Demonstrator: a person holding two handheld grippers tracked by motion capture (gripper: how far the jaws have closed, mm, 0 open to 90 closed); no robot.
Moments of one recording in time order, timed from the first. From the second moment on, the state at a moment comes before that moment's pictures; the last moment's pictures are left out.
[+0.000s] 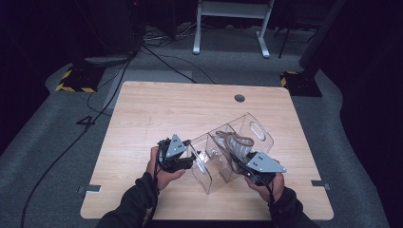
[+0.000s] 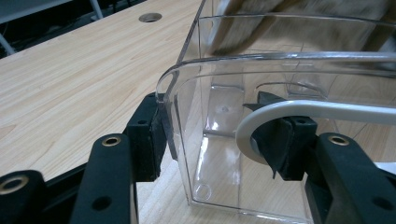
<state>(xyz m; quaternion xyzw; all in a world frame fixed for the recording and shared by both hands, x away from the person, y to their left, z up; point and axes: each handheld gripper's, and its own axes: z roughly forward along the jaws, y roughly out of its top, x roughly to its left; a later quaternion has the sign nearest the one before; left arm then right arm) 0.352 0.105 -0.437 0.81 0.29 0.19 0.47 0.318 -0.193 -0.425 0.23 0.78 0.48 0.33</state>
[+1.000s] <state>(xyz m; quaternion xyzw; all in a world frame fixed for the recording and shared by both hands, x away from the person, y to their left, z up) 0.353 0.105 -0.438 0.81 0.29 0.19 0.47 0.323 -0.184 -0.482 0.22 0.85 0.39 0.28</state>
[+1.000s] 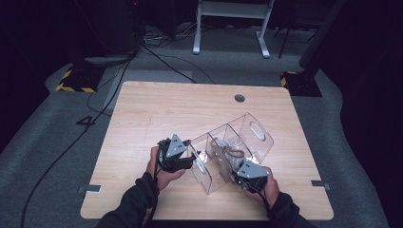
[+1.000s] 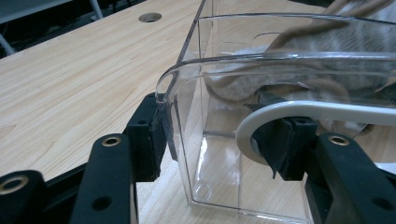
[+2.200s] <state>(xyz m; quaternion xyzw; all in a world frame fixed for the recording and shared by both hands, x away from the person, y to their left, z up) 0.353 0.105 -0.438 0.81 0.30 0.19 0.47 0.325 -0.189 -0.442 0.21 0.82 0.44 0.30</state>
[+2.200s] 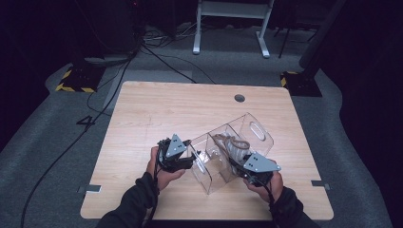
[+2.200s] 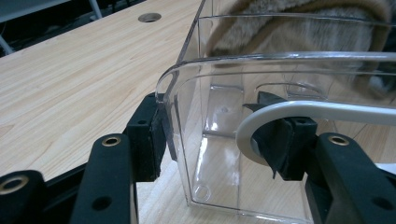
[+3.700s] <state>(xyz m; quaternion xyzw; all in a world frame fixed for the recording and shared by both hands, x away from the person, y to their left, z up) 0.353 0.105 -0.438 0.81 0.30 0.19 0.47 0.312 -0.194 -0.450 0.22 0.82 0.42 0.31</state>
